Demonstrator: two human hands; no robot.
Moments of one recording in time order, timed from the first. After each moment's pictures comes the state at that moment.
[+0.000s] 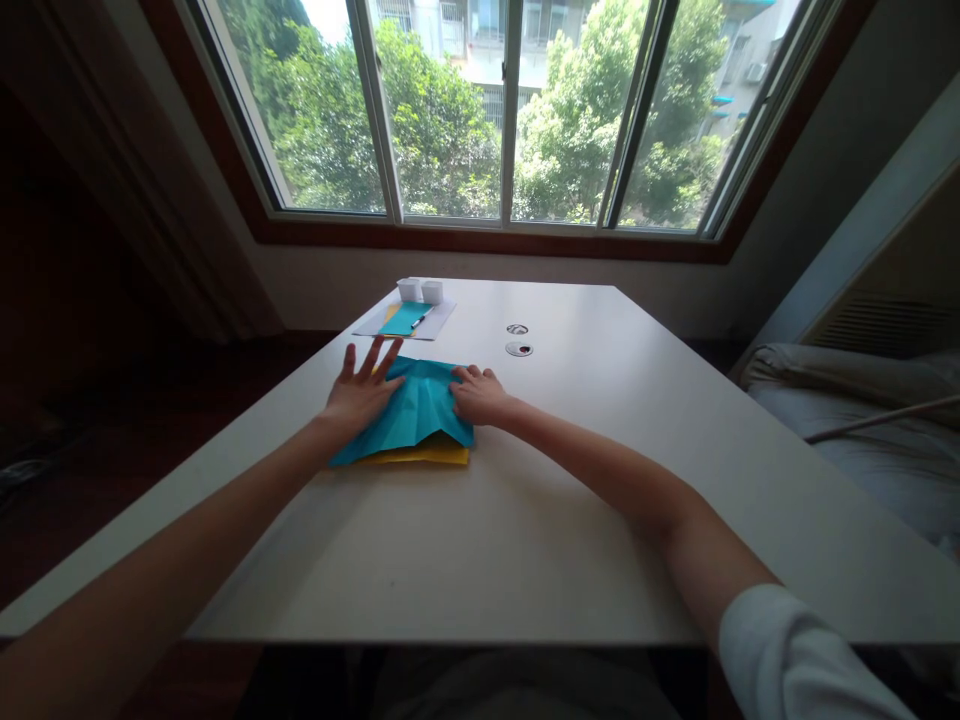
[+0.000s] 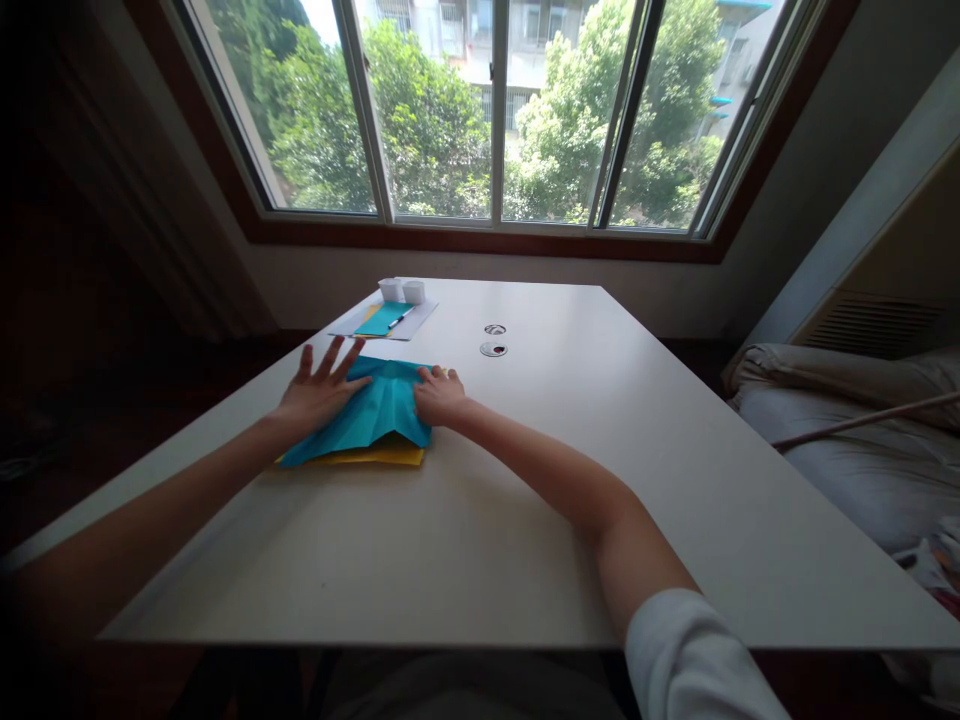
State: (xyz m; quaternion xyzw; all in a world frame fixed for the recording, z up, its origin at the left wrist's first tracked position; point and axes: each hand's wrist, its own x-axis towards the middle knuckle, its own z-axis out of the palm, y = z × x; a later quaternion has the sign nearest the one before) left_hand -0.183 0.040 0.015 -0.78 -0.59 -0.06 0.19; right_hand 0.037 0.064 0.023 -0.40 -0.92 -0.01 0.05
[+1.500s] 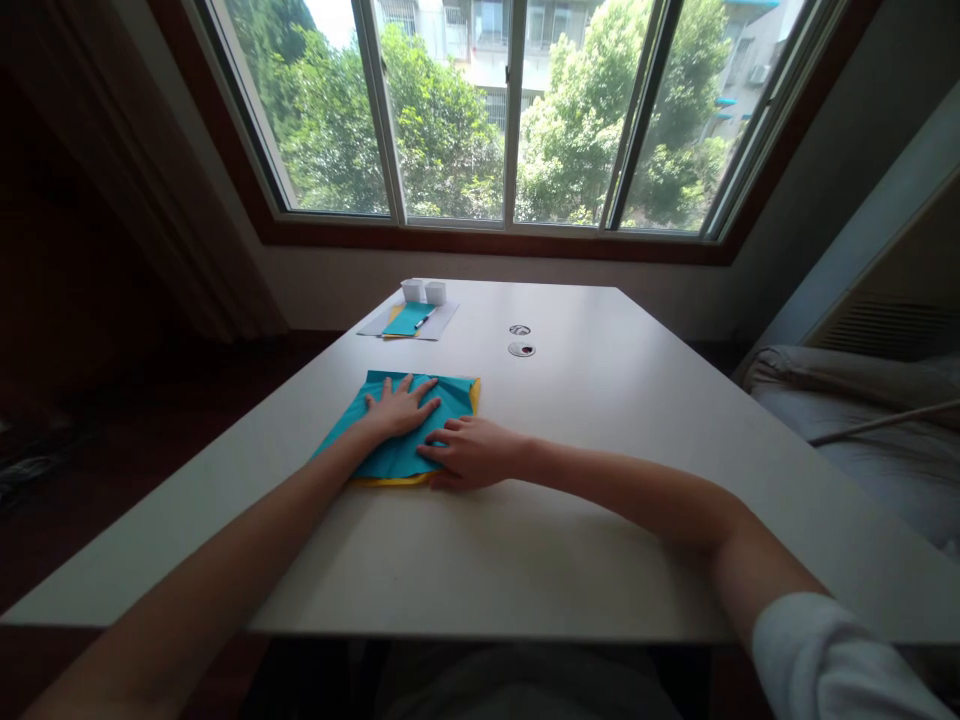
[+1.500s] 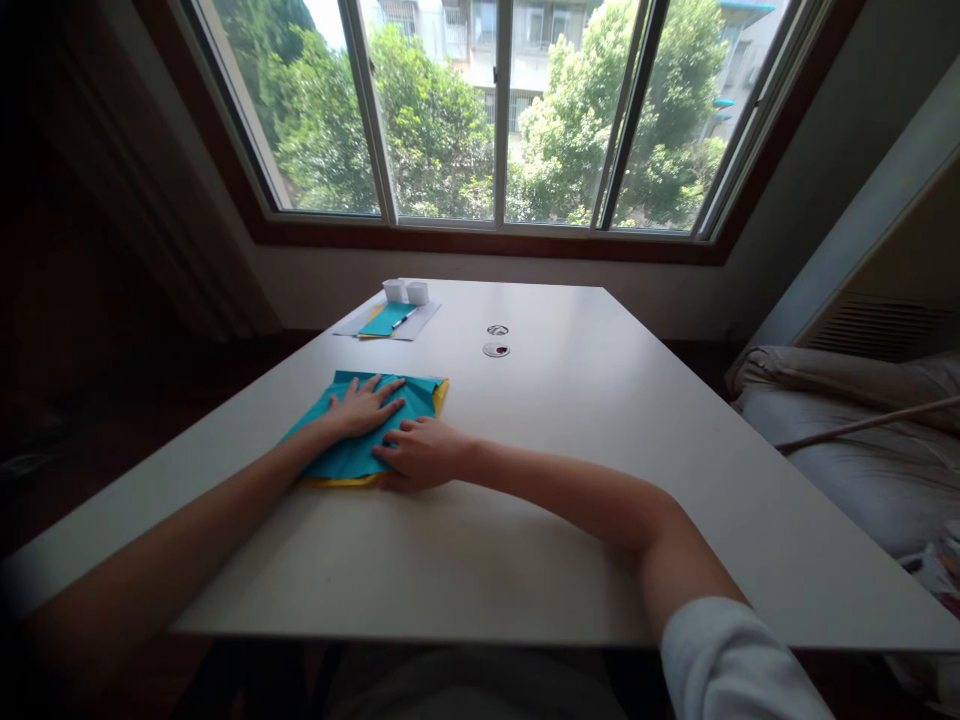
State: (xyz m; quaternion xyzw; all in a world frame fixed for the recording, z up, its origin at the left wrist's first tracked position) left_hand -0.155 0.054 -0.004 -0.70 -0.71 0.01 -0.04; right_hand 0.038 0.001 0.014 -0.11 -0.99 -0.09 0.08
